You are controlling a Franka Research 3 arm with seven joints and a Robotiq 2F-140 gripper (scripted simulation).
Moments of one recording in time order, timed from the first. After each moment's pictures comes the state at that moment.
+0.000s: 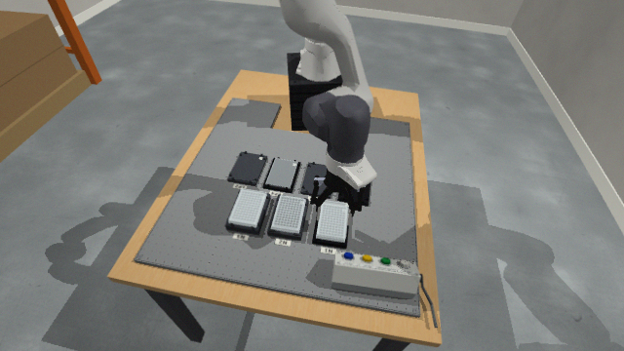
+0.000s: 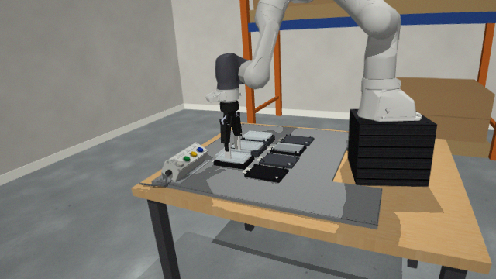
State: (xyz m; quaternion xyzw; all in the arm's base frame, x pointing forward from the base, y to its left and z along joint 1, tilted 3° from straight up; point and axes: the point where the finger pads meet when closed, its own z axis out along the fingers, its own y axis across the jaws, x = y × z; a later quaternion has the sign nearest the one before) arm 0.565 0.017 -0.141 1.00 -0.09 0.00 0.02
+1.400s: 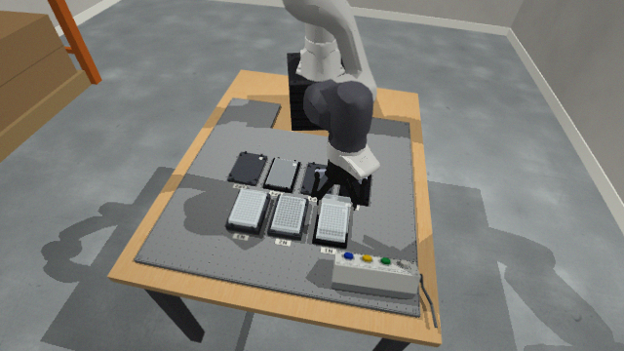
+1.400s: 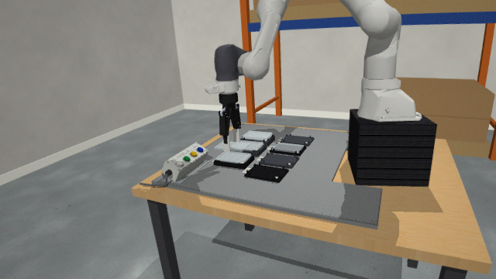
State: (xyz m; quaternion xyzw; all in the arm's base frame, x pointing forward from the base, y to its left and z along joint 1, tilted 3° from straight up) arm 0.567 0.019 -0.108 1.00 -0.09 0.01 0.02
